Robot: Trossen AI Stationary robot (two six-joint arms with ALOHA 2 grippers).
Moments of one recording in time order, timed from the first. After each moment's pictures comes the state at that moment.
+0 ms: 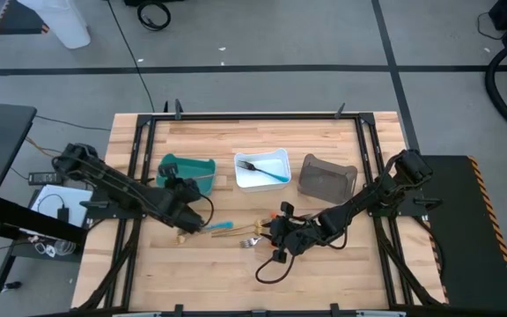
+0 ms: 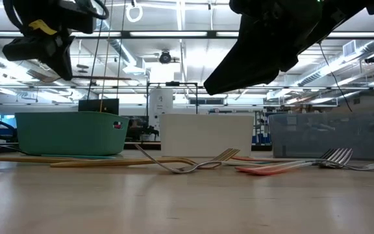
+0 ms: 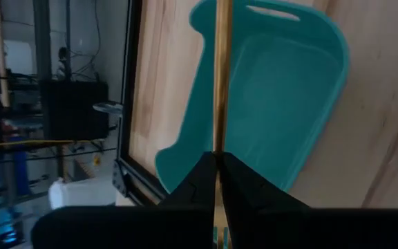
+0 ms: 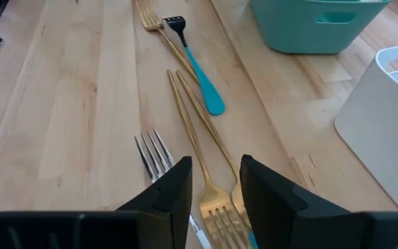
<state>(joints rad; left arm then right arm) -0.43 1.45 1.05 -1.43 -0.75 -0.70 0.48 1.78 0.96 0.12 0.59 0.41</state>
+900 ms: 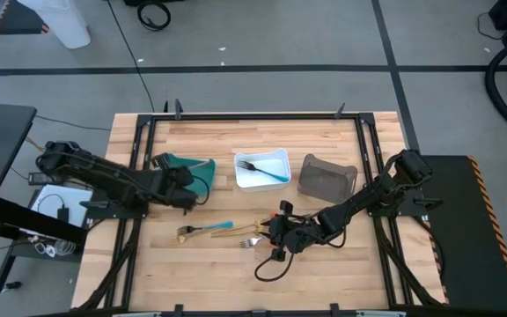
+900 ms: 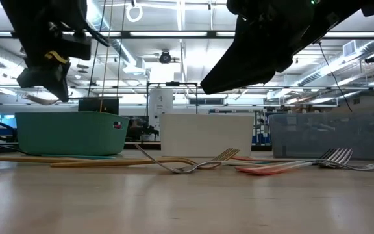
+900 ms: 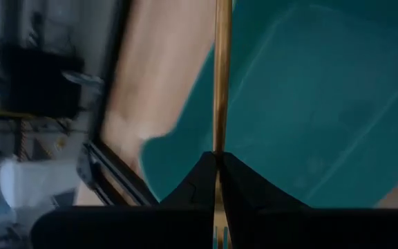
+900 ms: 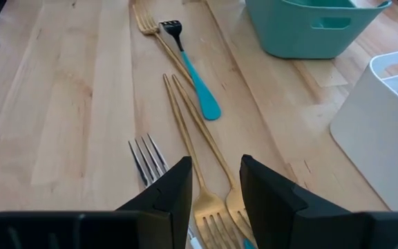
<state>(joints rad) -0.22 1.26 0.80 -1.17 -0.71 -0.59 0.47 1.78 0.96 0.14 0.58 0.39</state>
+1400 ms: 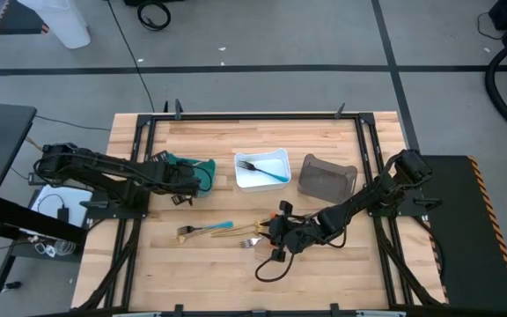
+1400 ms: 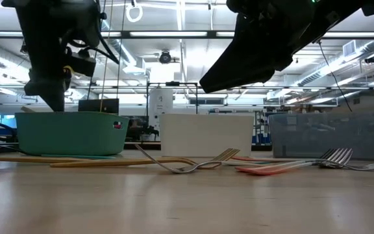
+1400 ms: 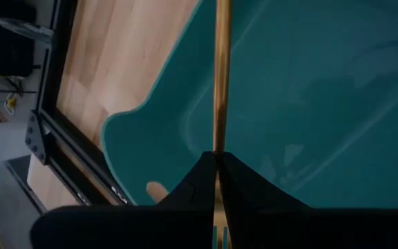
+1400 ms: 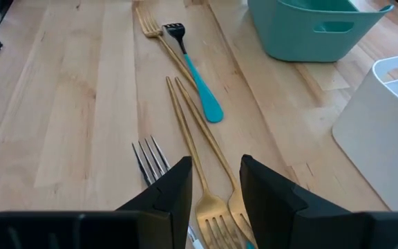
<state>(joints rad) -0.06 1.26 0.75 -1.08 -0.58 -0.51 0.48 1.78 0.96 0.15 0.58 0.38</state>
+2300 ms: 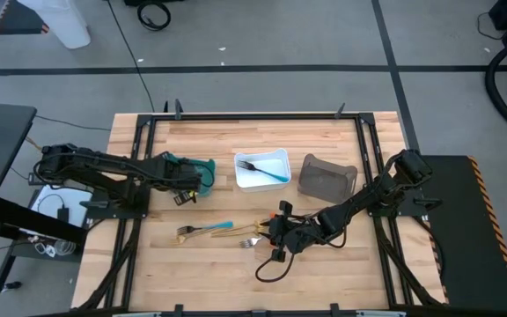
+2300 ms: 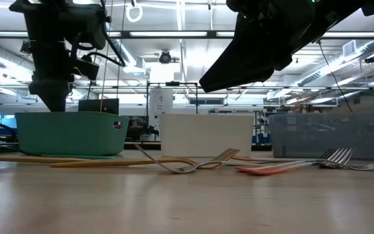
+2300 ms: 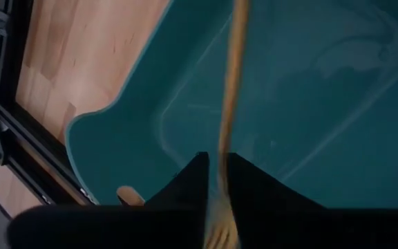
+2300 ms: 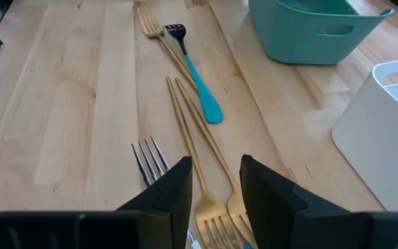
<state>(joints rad) 0.00 1.26 0.74 -1.03 -0.48 -0.48 0.48 1.78 0.96 0.15 0.58 0.36</state>
